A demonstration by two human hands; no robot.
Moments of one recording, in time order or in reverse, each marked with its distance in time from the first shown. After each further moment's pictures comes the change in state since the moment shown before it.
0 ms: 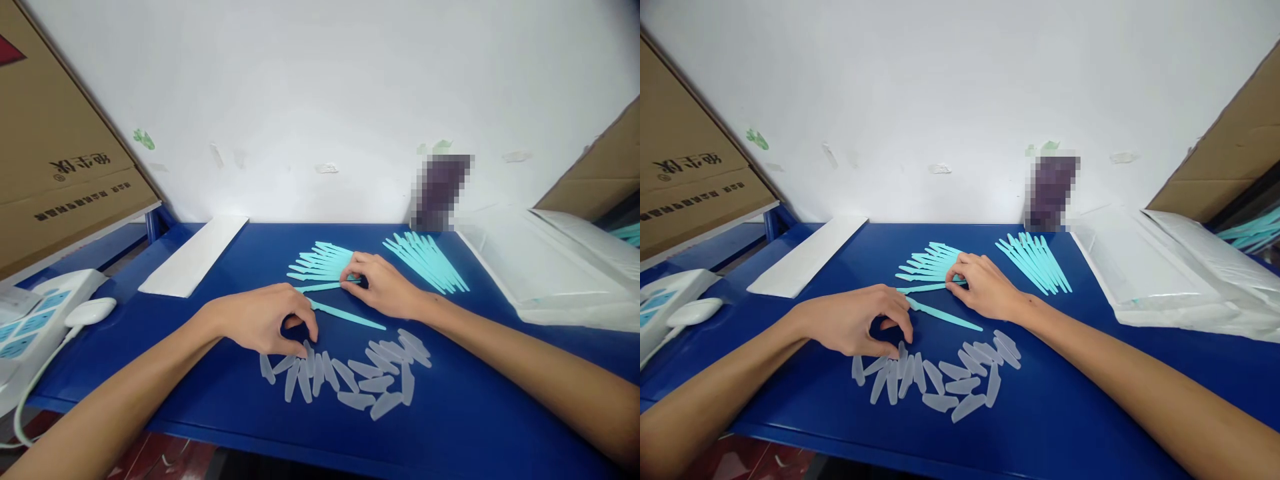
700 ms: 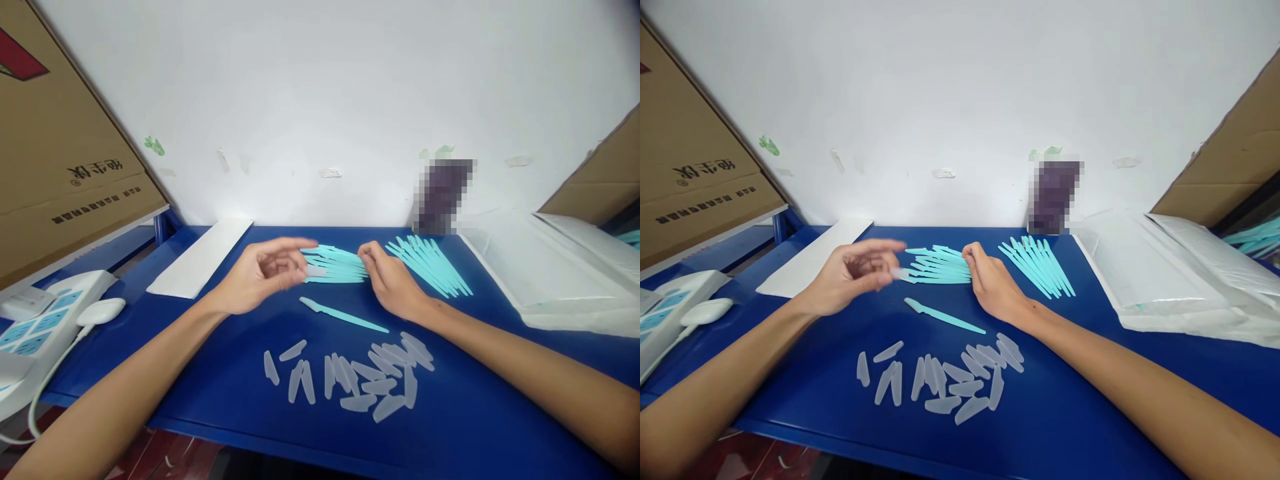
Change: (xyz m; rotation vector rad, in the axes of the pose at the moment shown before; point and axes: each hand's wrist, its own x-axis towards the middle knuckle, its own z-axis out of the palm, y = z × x) left_hand -0.006 -0.017 -0.006 -0.691 0.743 0.045; right_hand -0.002 0.004 0.004 0.135 0.274 0.134
